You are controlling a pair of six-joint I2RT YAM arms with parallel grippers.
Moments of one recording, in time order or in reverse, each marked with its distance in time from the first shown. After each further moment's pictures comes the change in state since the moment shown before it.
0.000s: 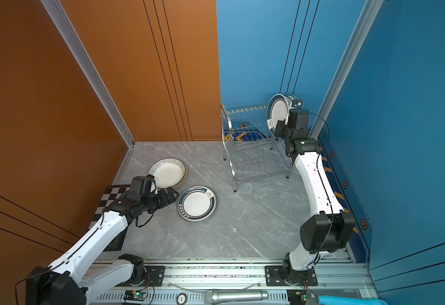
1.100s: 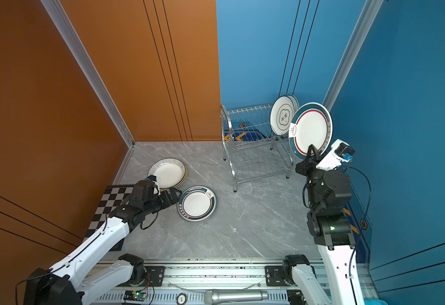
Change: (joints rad) left arm -0.064 -0.039 -0.107 0.195 -0.047 -0.026; right arm -0.010 -0.864 -0.623 0.110 0.103 0.245
